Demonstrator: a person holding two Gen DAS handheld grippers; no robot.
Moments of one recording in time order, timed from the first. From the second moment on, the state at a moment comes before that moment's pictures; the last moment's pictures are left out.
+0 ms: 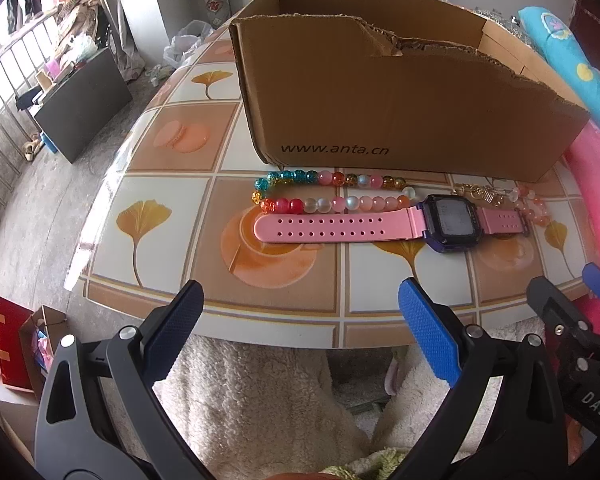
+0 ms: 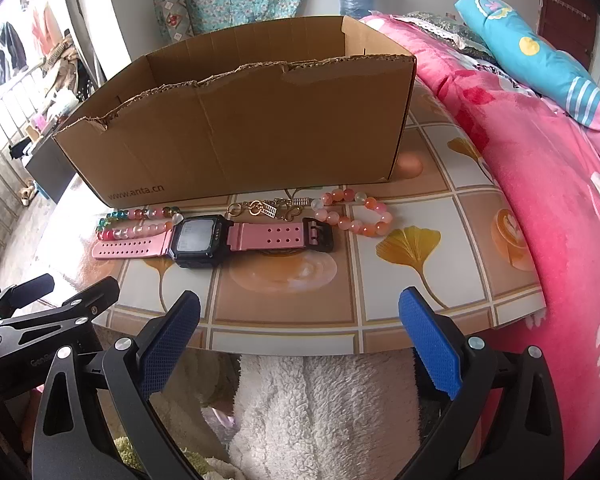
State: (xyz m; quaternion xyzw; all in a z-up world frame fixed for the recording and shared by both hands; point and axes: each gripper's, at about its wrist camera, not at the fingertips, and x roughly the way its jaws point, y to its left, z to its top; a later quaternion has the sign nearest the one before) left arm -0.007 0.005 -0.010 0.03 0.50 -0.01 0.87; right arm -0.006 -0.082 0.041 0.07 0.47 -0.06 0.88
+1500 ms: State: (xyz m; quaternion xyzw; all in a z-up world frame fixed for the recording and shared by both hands) left arm -0.016 -0.009 -0.024 0.18 0.42 -0.18 0.87; right arm 0.075 -0.076 0.025 -0.02 0.52 0.32 0.79
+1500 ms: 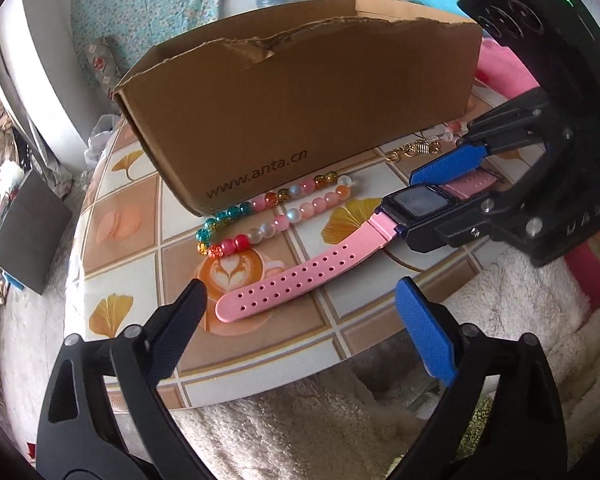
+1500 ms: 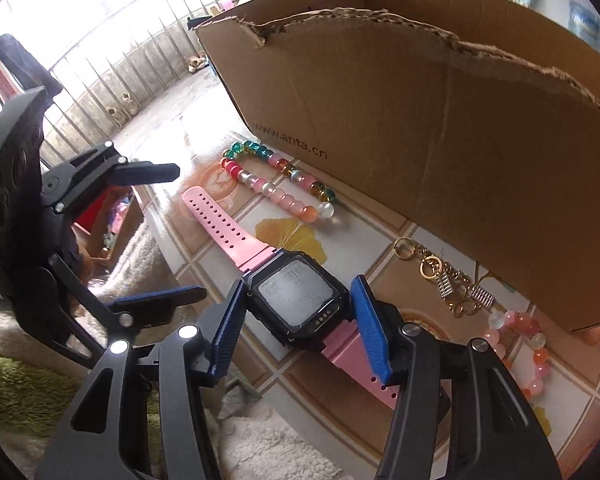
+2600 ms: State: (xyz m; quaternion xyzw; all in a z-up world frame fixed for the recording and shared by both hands) left arm 0.038 -0.016 -0.020 0.07 0.50 -0.23 0.83; right arm 0.041 -0.132 0.028 -0.06 0.50 0.26 0.82
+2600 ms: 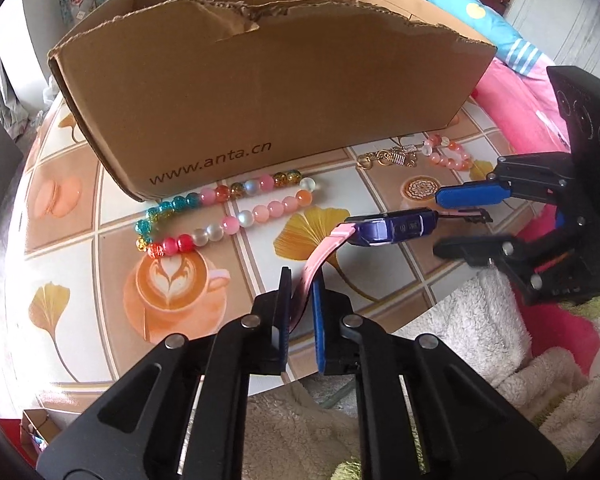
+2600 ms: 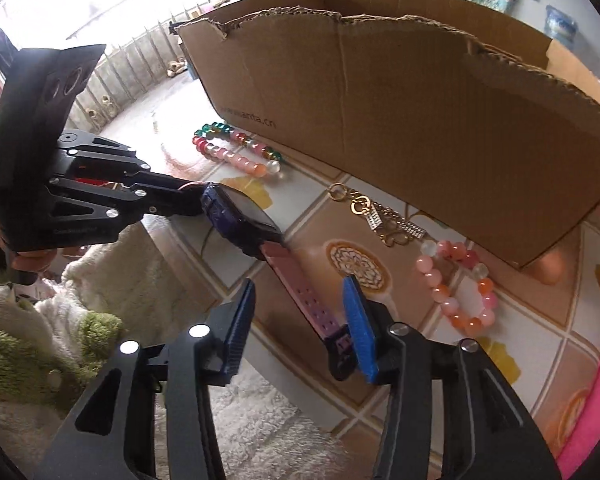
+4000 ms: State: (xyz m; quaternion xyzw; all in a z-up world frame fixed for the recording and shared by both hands) left arm 0.306 -0.022 0.031 0.09 0.59 -0.15 0.79; right arm 0.330 -0.143 0.042 -0.02 0.64 0.16 0.75
